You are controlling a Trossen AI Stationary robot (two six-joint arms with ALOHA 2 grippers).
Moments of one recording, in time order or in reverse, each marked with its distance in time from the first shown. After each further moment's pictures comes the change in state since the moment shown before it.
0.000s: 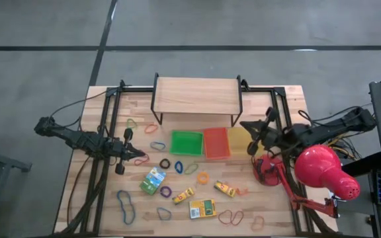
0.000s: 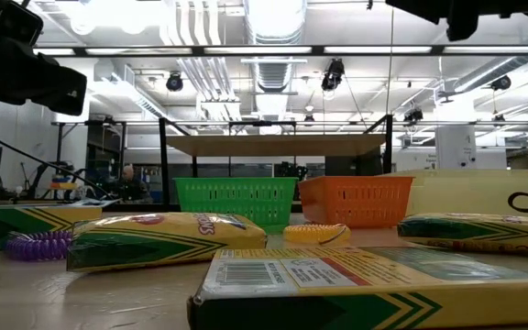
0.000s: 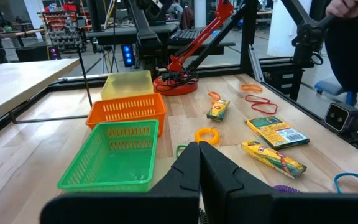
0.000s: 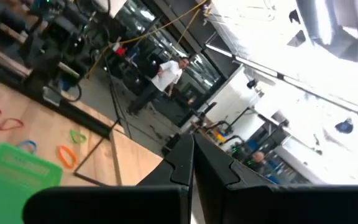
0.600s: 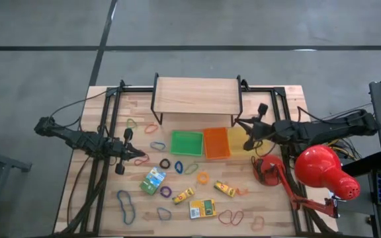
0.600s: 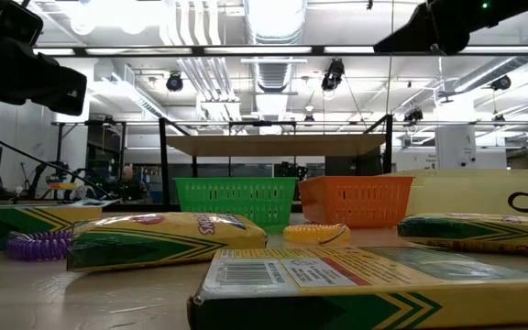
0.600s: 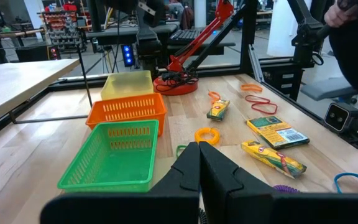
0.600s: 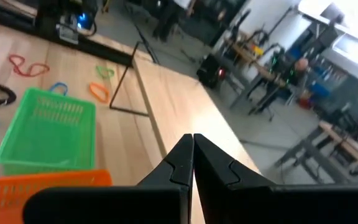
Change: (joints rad) left arm 0.000 0.000 0.000 0.000 0.000 0.000; right arm -0.137 0.057 0.173 -0.560 0.002 0.494
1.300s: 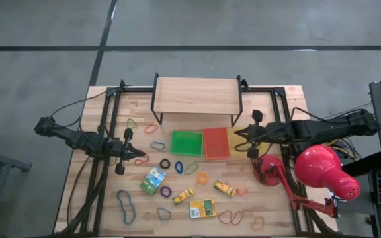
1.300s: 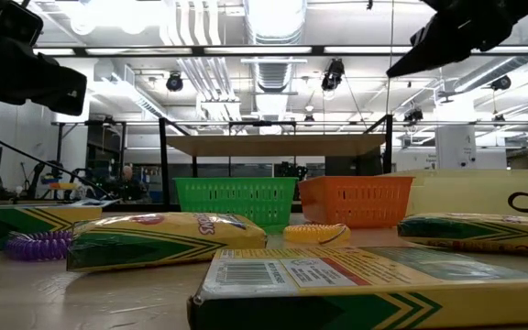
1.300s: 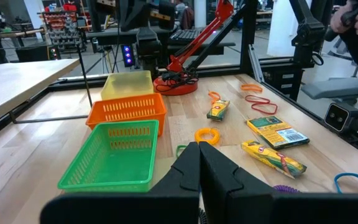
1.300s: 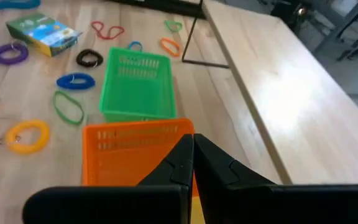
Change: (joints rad) left arm 0.000 0.000 0.000 0.000 0.000 0.000; right arm -0.002 0.039 0.072 -0.338 -0.236 0.329
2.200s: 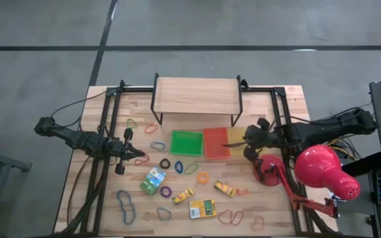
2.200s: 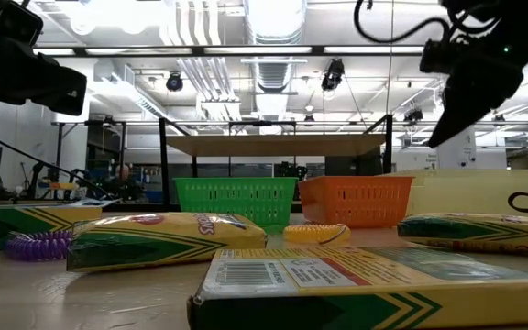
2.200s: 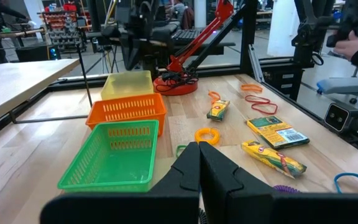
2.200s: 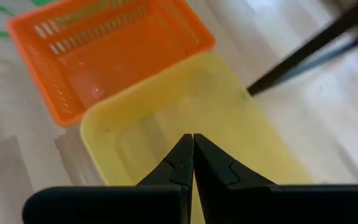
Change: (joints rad) left arm 0.000 0.000 0.000 0.000 0.000 0.000; right arm 0.000 0.127 -0.031 -0.340 0.024 0.563
